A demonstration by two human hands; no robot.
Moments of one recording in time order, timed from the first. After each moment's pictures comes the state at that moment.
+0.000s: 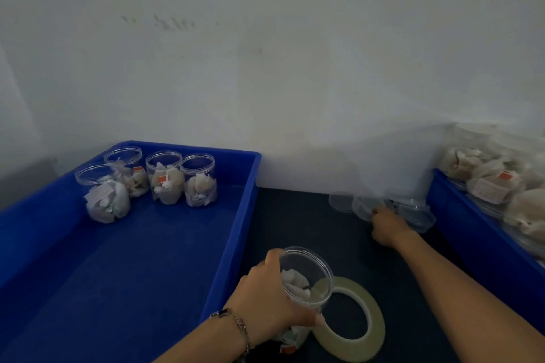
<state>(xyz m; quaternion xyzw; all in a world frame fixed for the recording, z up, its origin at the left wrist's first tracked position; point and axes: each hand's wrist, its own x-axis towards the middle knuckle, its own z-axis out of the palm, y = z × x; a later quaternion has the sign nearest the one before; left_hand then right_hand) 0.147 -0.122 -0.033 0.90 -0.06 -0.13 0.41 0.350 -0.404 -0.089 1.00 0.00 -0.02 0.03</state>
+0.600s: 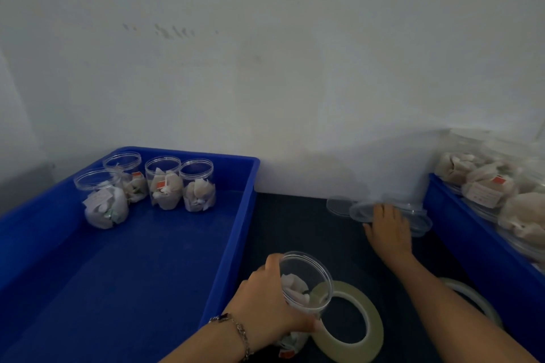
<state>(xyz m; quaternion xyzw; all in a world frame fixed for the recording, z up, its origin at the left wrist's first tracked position) 0.148 -0.121 -0.034 0.91 -0.08 -0.13 0.39 0.329 -0.399 -0.108 0.97 -0.01 0.25 -0.02</state>
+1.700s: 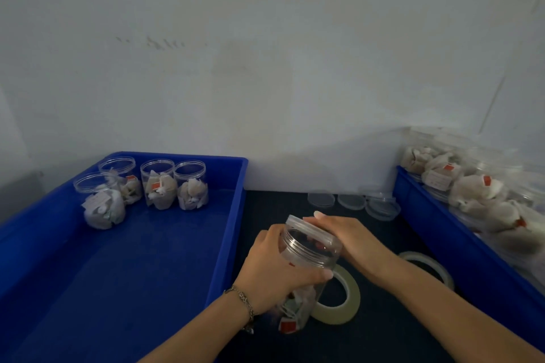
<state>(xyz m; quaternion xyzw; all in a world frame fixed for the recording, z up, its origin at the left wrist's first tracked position) 0.118 -0.130 -0.015 0.86 -0.14 0.01 0.48 0.135 -0.303 0.018 0.82 0.12 -0.07 -0.55</state>
